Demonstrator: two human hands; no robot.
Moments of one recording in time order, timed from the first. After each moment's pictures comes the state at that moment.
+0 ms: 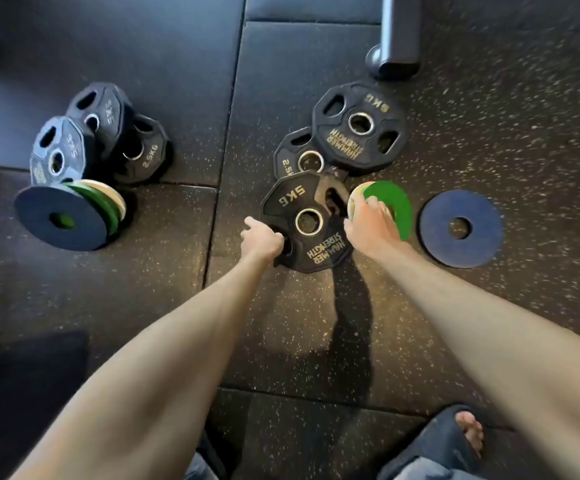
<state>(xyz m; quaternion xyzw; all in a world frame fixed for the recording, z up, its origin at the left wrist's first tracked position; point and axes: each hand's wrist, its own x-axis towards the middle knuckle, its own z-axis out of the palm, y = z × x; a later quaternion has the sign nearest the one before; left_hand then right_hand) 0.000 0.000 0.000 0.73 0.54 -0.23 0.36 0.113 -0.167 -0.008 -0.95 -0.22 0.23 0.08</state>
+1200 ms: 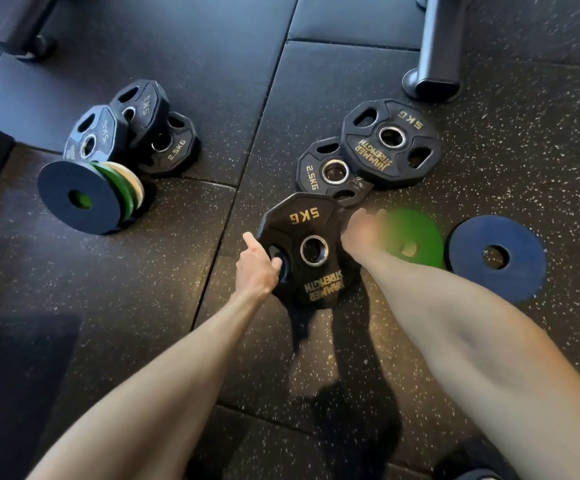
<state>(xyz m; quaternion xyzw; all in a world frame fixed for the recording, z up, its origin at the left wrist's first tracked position) -0.066 -0.016 -0.038 0.78 0.53 -0.08 0.32 0.108 -0.119 -0.095 -0.97 -0.16 0.19 0.02</state>
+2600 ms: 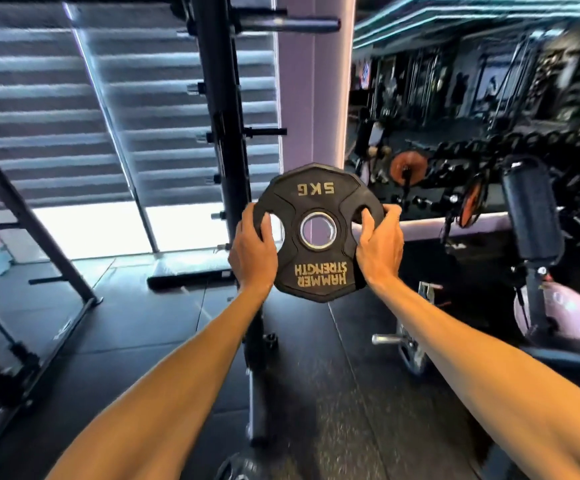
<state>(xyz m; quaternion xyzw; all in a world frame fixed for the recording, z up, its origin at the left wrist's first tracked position) 0.333 -0.237 1.000 0.80 0.17 0.46 0.35 0.395 -0.424 1.003 -0.77 -0.06 -0.32 0.54</state>
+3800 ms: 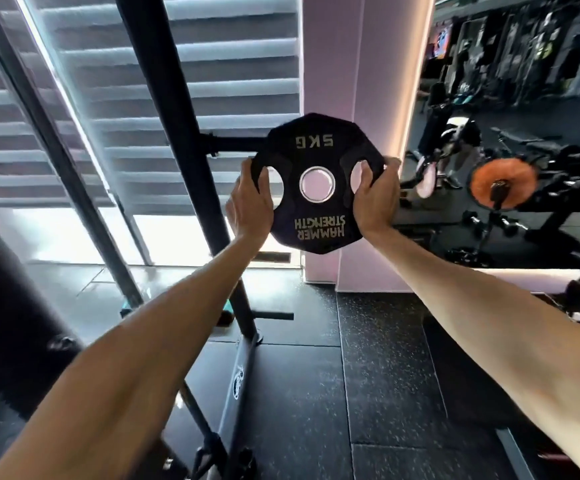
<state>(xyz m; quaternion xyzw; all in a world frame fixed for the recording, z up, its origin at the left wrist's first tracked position) 1.183 -0.073 1.007 0.80 0.20 0.50 0.25 1.283 -0.248 1.006 -0.74 -0.13 -0.32 0.57</state>
